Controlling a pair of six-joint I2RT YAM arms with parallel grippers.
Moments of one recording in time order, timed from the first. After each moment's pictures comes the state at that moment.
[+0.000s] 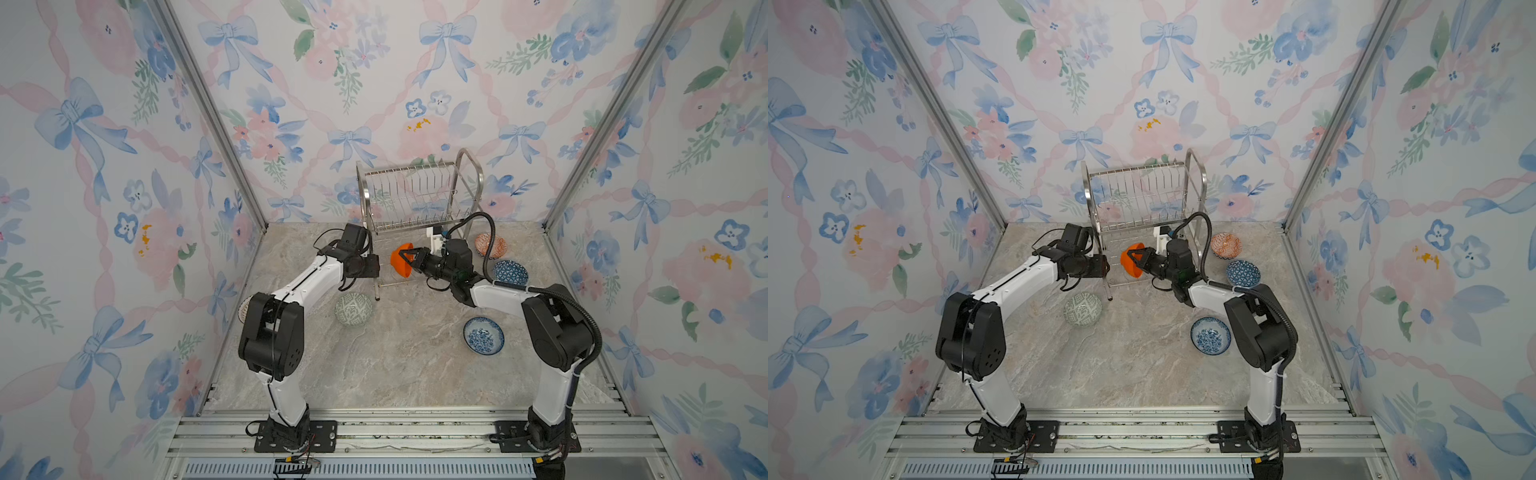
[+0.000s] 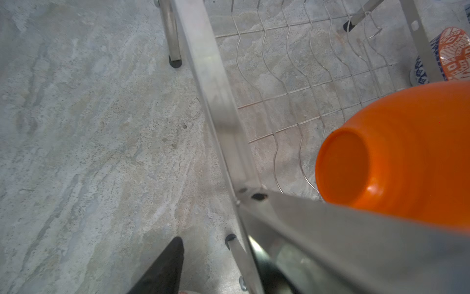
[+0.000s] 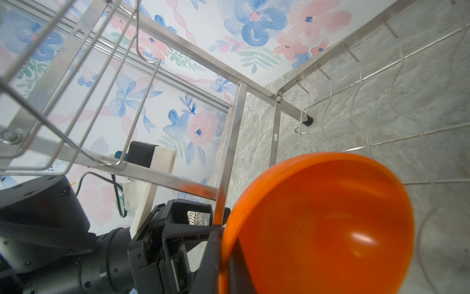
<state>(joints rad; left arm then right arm) -0.36 1.79 1.41 -0.55 0.04 -0.30 0.52 1.93 1.19 0.57 -0.44 0.99</state>
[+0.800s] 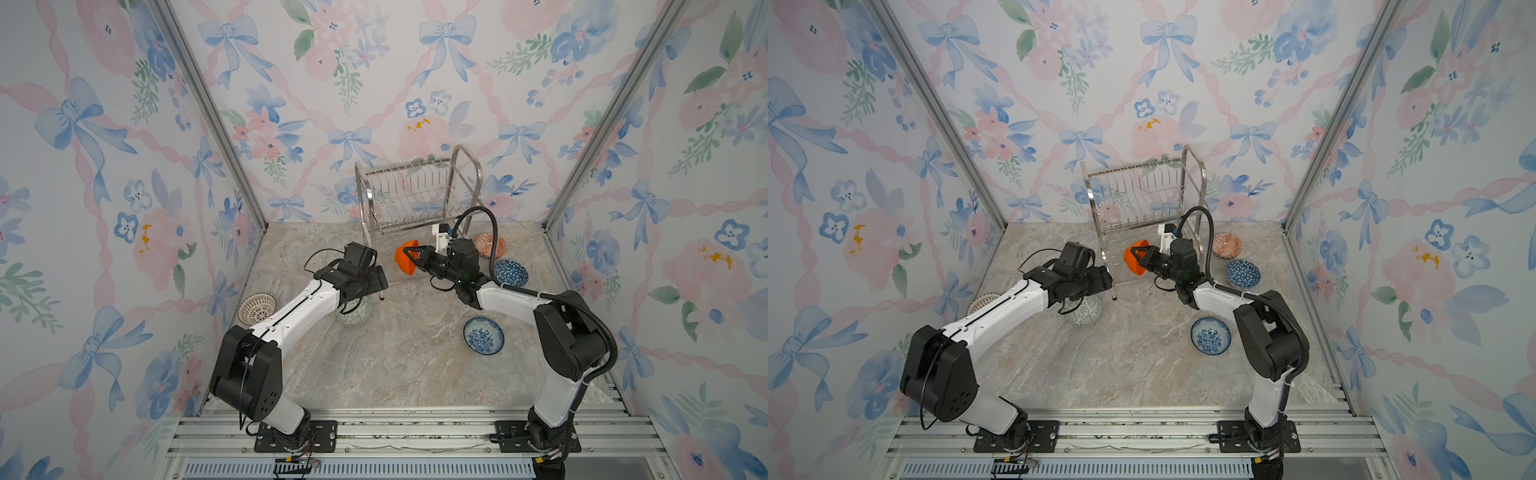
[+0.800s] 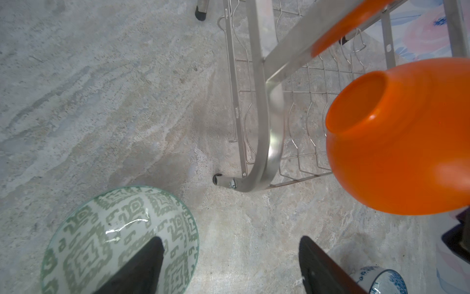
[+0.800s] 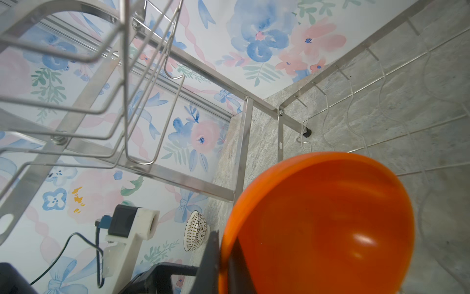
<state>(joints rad) -0.48 1.55 1.18 -0.54 -0.07 -0.74 0.52 1.83 1.14 0.56 -0.39 0.98</state>
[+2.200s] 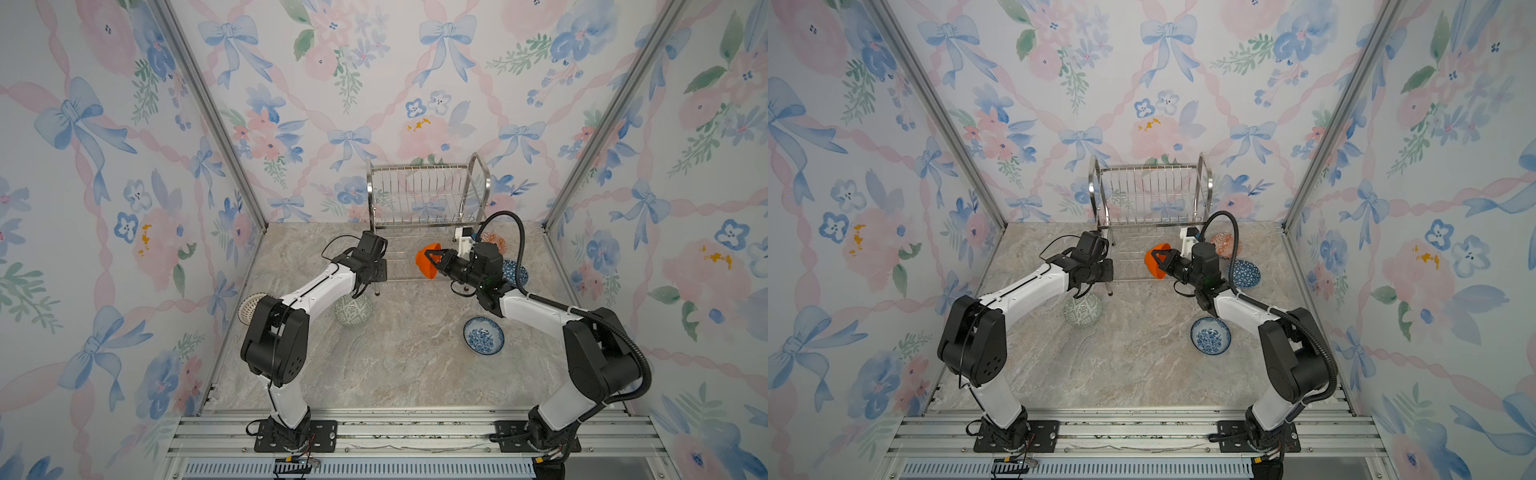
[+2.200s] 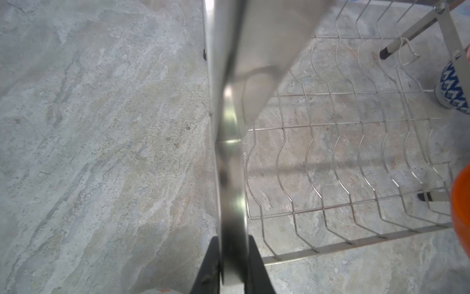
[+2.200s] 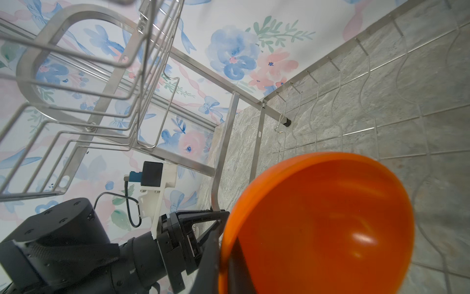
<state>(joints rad) -0.47 1.78 1.36 -0.47 -0.14 -0.38 0.43 1.64 0.97 0.49 -0.39 0.95</state>
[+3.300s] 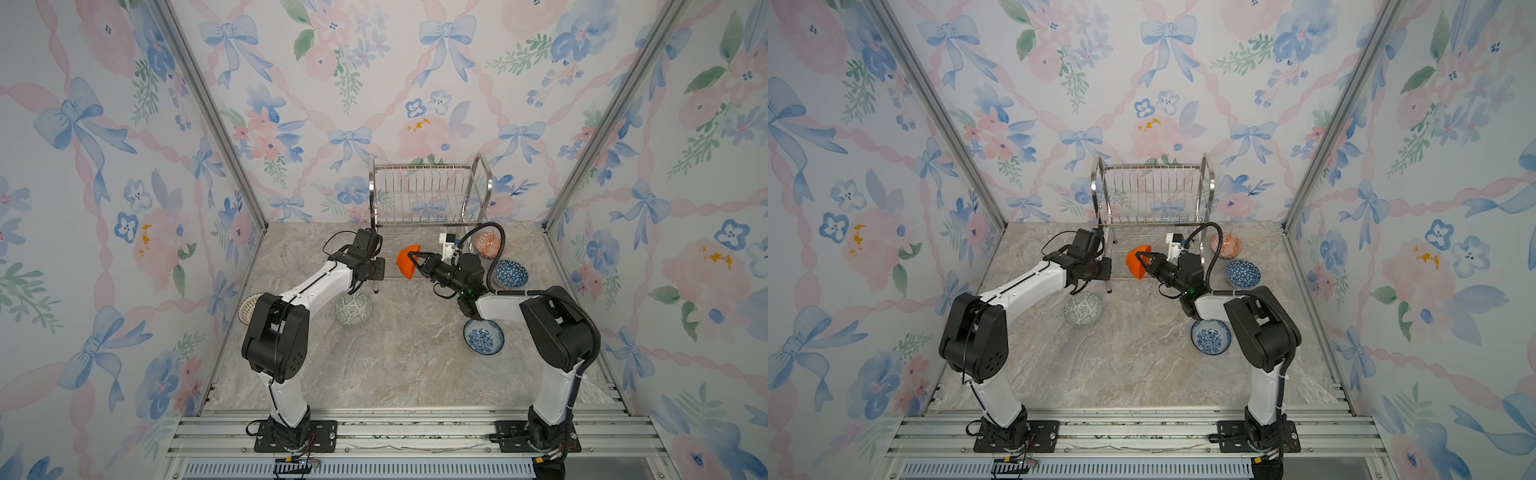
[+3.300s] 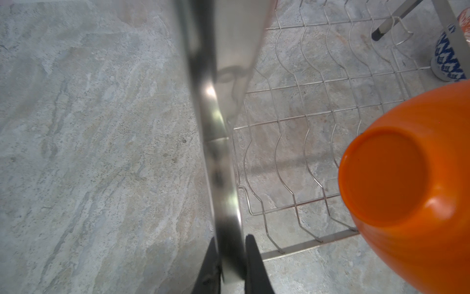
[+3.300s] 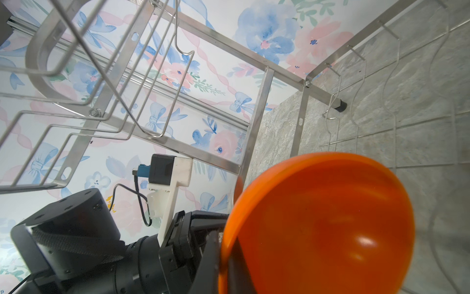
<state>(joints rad) -0.43 1.80 1.37 -0.45 -0.08 -0.25 0.50 1.93 1.01 0.93 -0.42 1.14</state>
